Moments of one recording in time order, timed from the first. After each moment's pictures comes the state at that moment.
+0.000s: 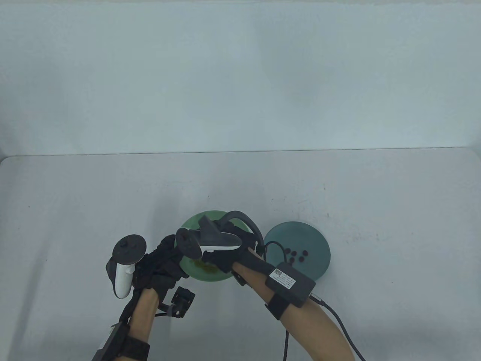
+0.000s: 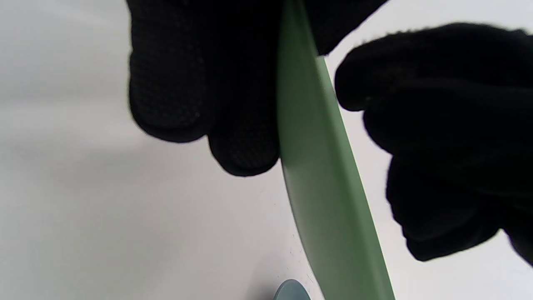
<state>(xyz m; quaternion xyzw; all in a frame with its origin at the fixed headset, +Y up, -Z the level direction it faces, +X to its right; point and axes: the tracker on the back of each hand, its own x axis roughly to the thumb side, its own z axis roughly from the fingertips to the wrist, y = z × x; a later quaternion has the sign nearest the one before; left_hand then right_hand) -0.235 -0.706 -0.354 -0.10 0.04 0.56 0.82 -0.079 -0.619 -0.376 -0.33 -0.04 -0.94 0.10</state>
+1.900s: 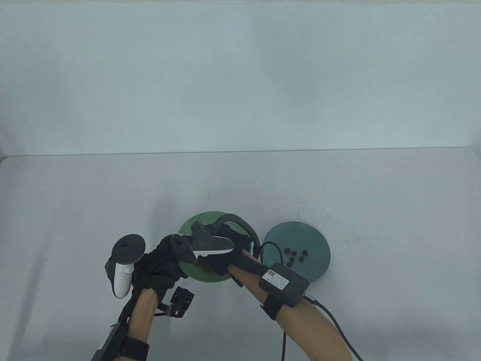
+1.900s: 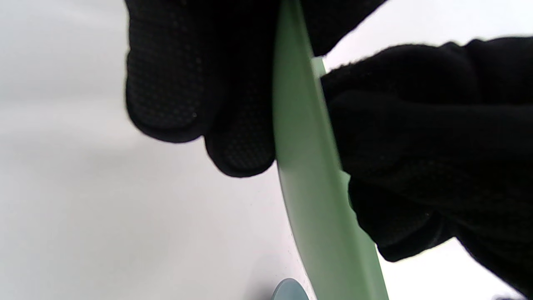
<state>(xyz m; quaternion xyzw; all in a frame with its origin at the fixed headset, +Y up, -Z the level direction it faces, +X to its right) -0.236 -0.705 -0.354 -0.10 0.04 0.56 0.82 -0.087 -0.628 -0.374 -0.33 -0.04 -0.93 0.14</state>
